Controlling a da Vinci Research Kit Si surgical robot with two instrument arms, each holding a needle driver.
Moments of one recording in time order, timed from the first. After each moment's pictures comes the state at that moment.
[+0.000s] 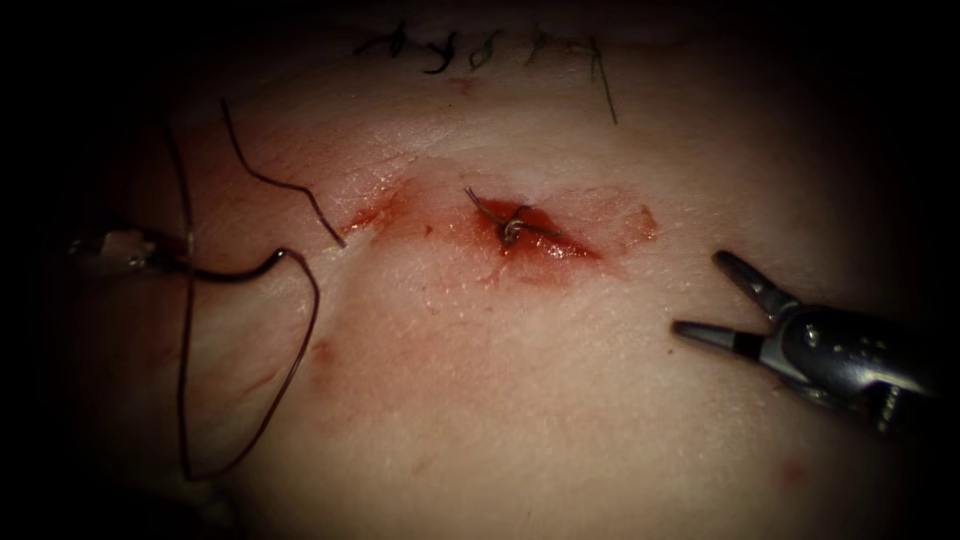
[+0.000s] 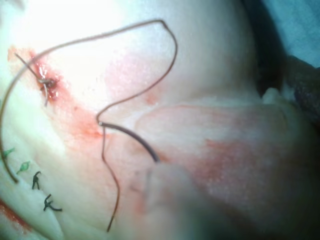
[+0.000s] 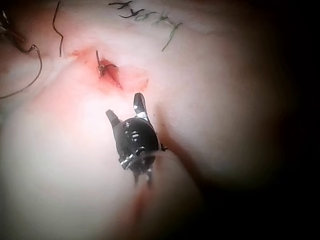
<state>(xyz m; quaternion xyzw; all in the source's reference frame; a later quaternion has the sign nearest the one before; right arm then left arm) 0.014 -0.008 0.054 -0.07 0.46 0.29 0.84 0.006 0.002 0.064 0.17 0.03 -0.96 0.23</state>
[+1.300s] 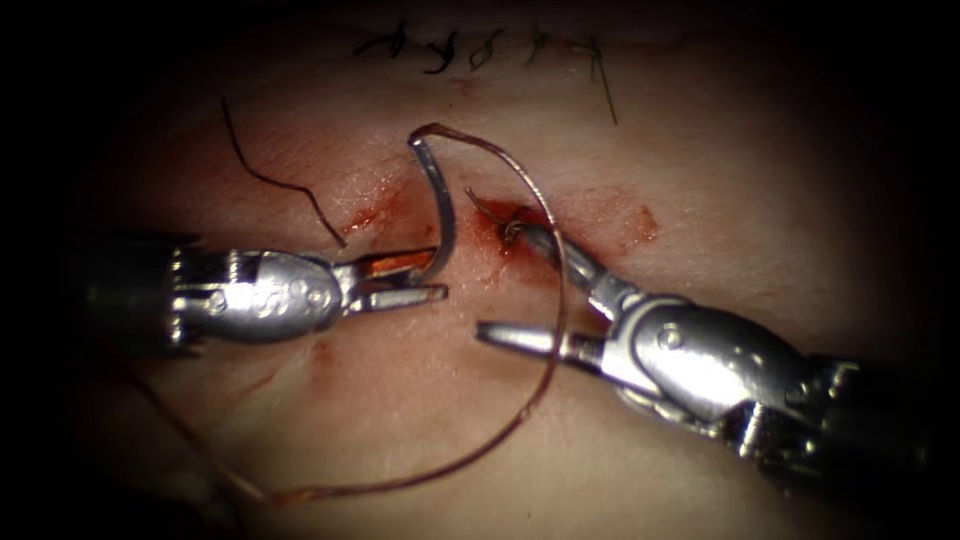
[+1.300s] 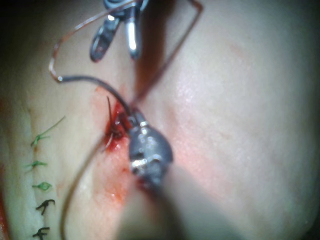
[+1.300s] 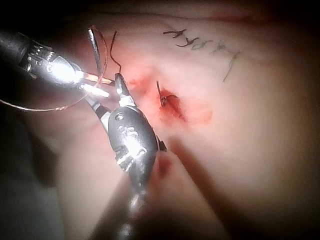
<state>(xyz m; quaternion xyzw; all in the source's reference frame) 0.027 -0.006 0.049 0.06 0.55 0.27 0.79 -0.014 -0.001 0.056 0.54 -0.02 -0.83 -0.10</state>
